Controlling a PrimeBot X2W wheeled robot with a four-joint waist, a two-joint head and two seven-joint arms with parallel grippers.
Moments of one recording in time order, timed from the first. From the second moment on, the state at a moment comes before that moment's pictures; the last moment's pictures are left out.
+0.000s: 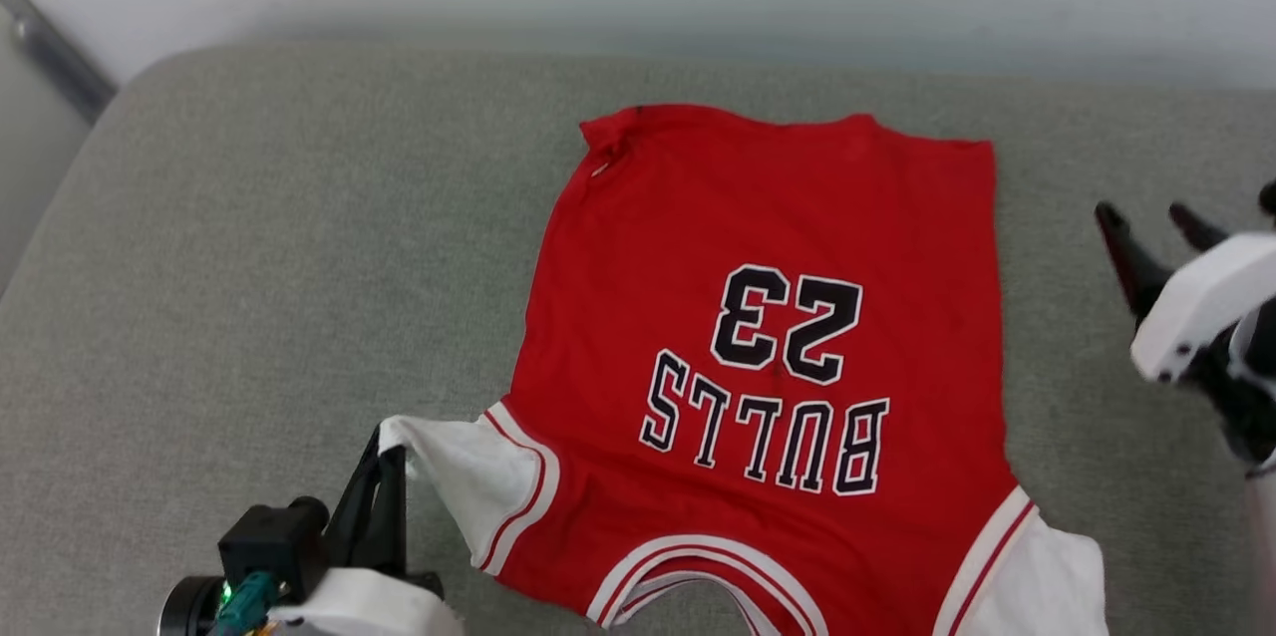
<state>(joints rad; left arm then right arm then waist) 0.11 0.28 -0.24 -0.12 -0.38 0.19 -0.07 -0.39 -0.28 -0.04 0.29 0.35 0.13 0.33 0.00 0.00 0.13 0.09</state>
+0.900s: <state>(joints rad) -0.17 0.16 -0.35 -0.01 -0.34 0.12 -0.23 -1.09 -0.39 -0.13 0.89 0.33 0.13 0.84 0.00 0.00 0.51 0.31</state>
